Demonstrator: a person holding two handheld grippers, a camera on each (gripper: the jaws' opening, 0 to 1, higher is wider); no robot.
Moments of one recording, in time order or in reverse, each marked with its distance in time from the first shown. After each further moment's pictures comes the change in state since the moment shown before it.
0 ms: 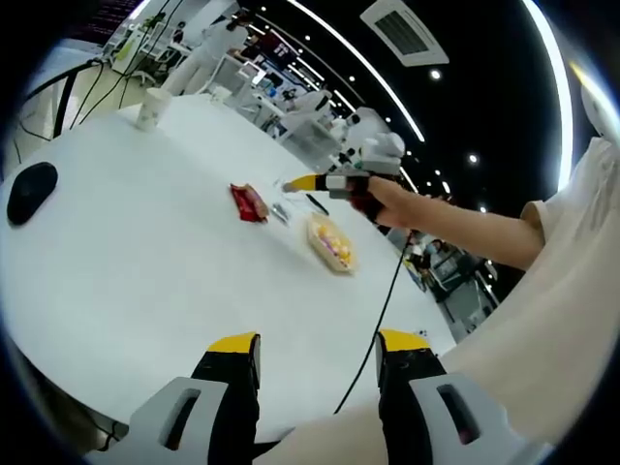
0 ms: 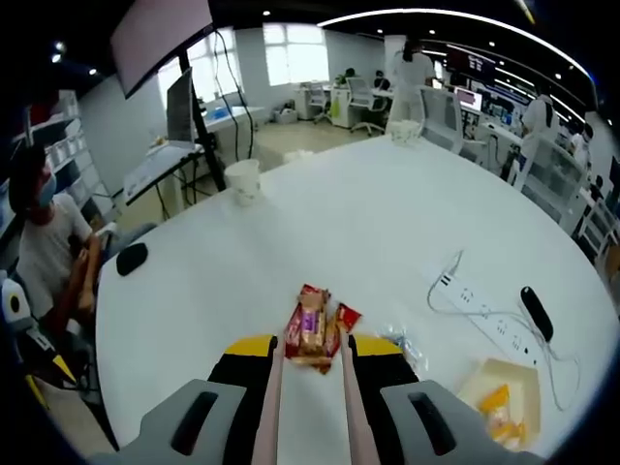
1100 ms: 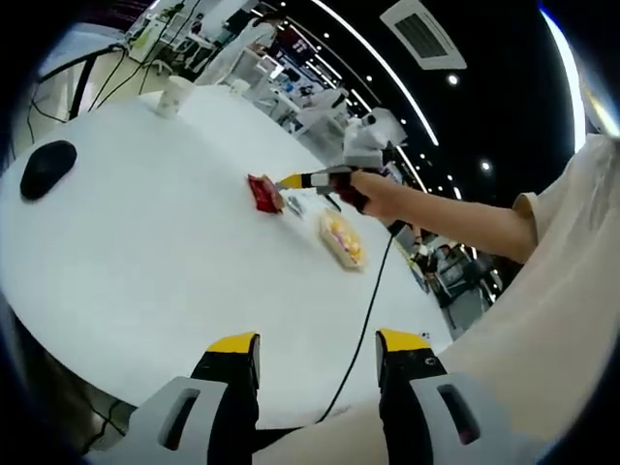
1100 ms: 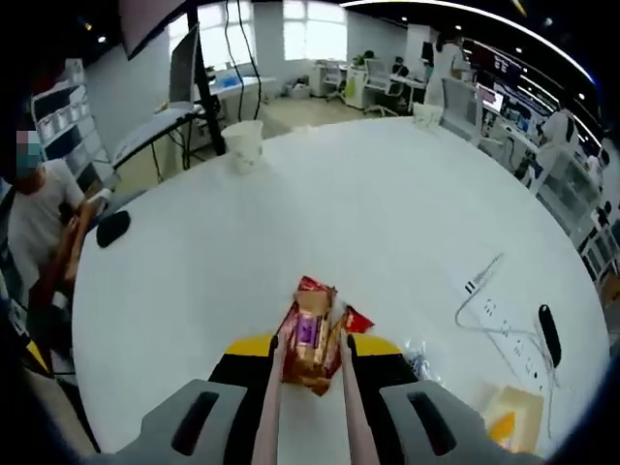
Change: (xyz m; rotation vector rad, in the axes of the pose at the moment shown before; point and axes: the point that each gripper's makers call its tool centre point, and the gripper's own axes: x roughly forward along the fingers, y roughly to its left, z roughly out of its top) left arm -0.009 0.012 -0.011 -0.065 0.017 0.038; right arm 0.055 0.000 -0.015 -0.089 0.108 -0.003
